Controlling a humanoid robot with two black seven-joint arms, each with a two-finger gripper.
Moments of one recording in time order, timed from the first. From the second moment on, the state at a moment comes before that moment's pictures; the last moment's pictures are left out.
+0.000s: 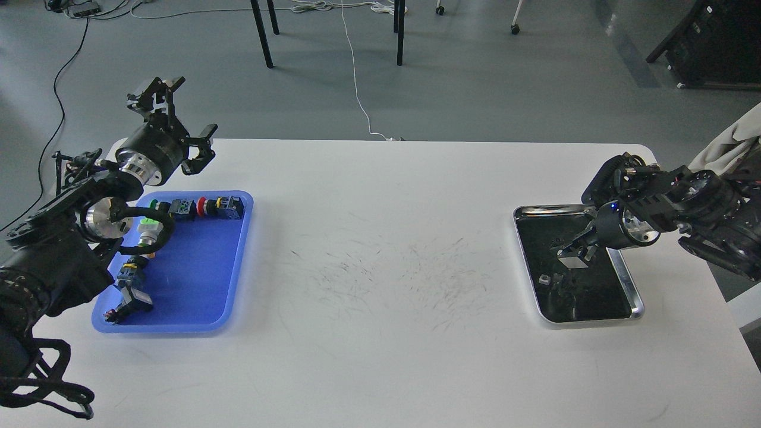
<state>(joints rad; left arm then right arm) -0.87 0.30 -0.53 -0.33 -0.04 -0.49 -0.28 1.22 -0.47 -0.60 0.70 -1.68 0.09 0.49</state>
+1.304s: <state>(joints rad) -0.87 0.32 -0.53 -0.33 -0.04 -0.48 -0.28 1.20 -0.44 -0.60 0.65 -1.68 0.07 0.49</state>
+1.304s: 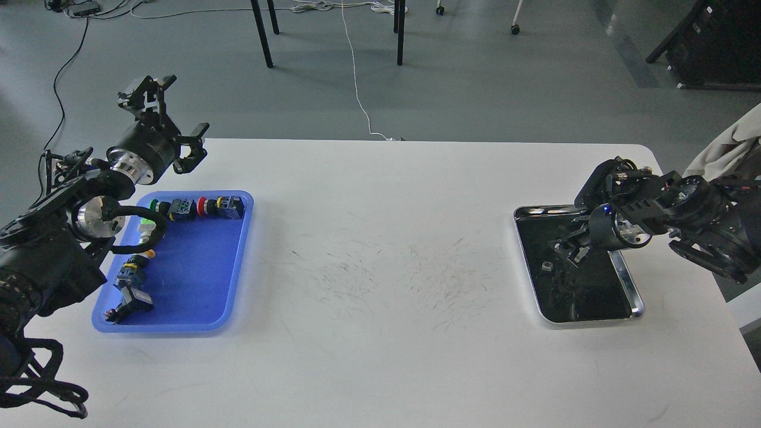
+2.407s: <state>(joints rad) -0.87 0.32 -0.53 -0.33 -0.04 -0.48 -0.28 1.21 -0.42 -0.59 0.64 -1.68 0.07 0.49</state>
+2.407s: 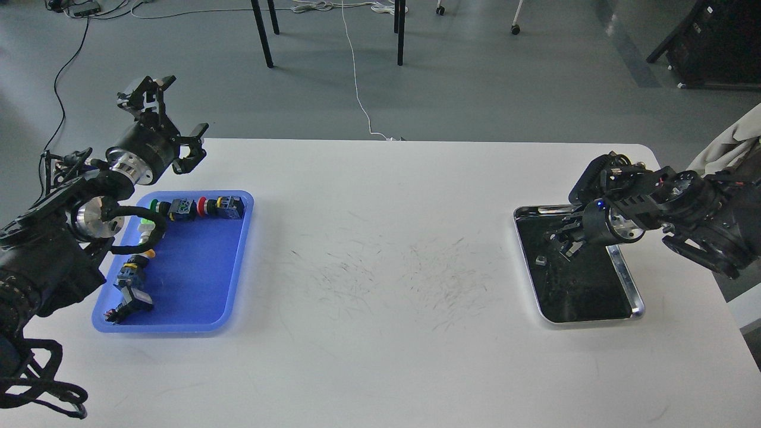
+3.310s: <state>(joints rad) -0.86 0.34 -0.53 -0.33 -0.04 -0.49 -0.28 1.24 -0.42 -0.54 0.58 -1.55 0.17 0.49</state>
